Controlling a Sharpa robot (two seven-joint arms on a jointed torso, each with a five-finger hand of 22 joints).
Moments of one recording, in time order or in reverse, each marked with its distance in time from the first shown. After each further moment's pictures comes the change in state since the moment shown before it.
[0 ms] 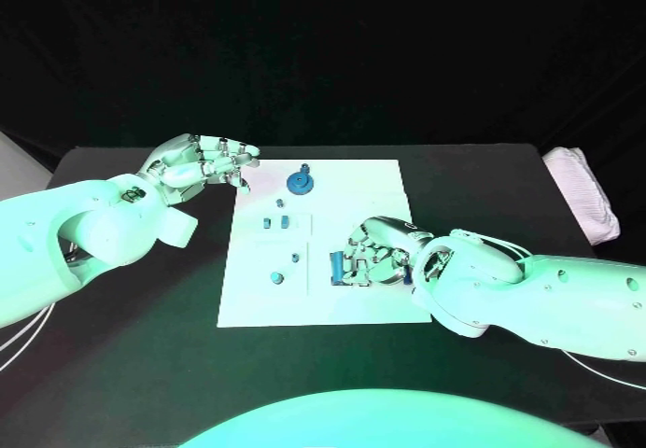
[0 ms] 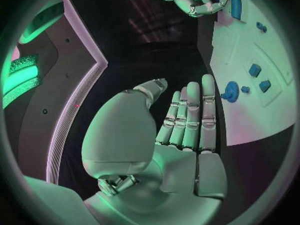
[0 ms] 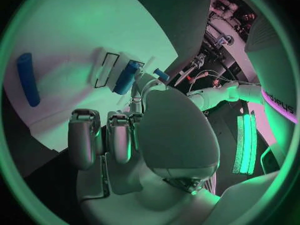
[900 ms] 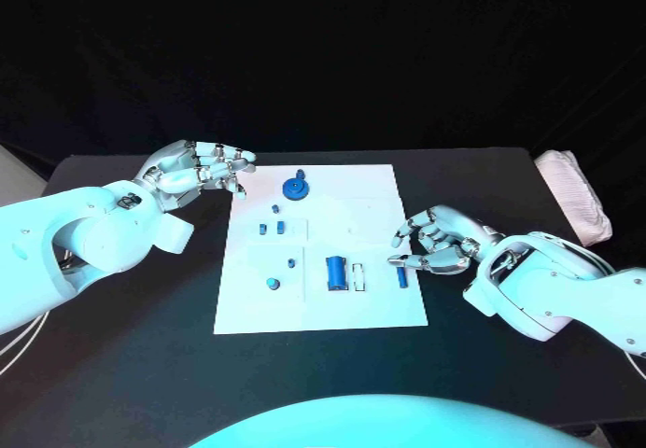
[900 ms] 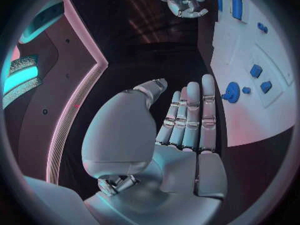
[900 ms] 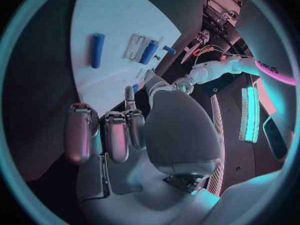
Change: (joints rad) left arm 0.000 -0.002 0.000 0.000 0.000 0.001 0.000; left_hand 0.000 0.000 -0.001 0.007 0.000 0.000 0.000 0.000 0.000 0.000 0.000 0.000 0.000 0.000 0.000 0.000 0.000 0.000 0.000 0.000 -0.004 -0.002; right arm 0.009 -0.271 0.000 0.057 0.241 -0.098 0.196; right_hand -0.127 -0.027 -0.106 0.078 0.038 -0.150 0.090 -0.151 -0.047 -0.002 0.063 -0.097 0.000 -0.002 0.052 -0.027 0.000 0.000 0.002 0.042 -0.115 0.000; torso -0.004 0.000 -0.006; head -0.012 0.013
